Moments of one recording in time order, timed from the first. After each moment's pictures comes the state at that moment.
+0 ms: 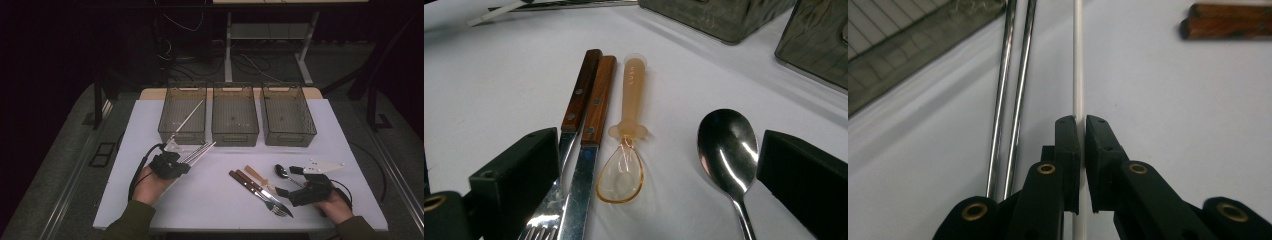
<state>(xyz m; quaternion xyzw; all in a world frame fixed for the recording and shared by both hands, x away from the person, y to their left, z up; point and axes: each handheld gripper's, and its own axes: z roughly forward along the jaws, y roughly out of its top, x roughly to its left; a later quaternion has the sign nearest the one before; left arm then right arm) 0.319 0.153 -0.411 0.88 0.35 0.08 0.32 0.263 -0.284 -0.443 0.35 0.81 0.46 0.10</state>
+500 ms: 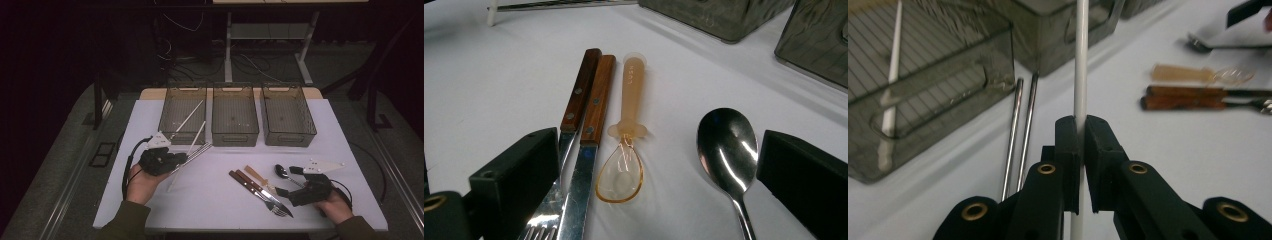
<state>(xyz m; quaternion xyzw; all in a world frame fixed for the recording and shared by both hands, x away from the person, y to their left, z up) 0.307 0.171 -0.377 0.82 0.34 0.11 0.44 0.263 -0.284 -0.443 0.35 0.81 0.46 0.10</state>
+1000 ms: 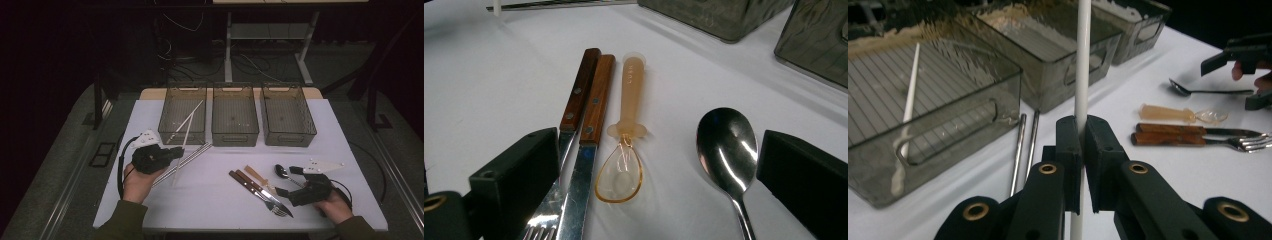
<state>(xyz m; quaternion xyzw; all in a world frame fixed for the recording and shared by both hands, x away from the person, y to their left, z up) 0.306 0.186 -0.372 0.79 0.34 0.12 0.50 0.263 -0.284 -0.443 0.35 0.81 0.46 0.10</state>
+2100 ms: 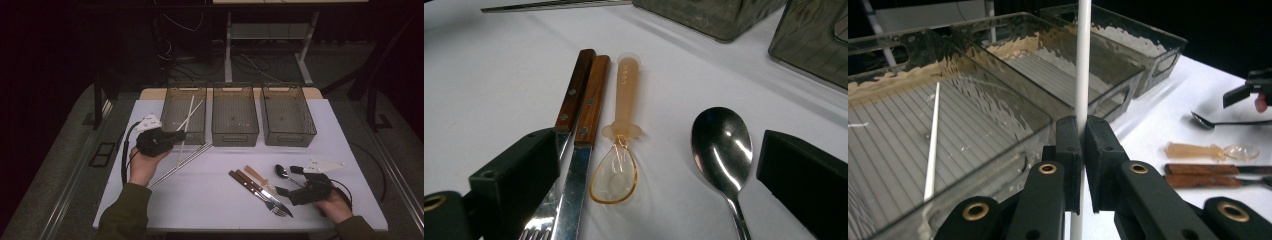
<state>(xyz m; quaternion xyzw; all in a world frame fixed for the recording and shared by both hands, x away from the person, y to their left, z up) 0.350 0.180 -0.361 0.77 0.33 0.14 0.52 0.264 -0.285 -0.444 0.36 0.81 0.46 0.10</state>
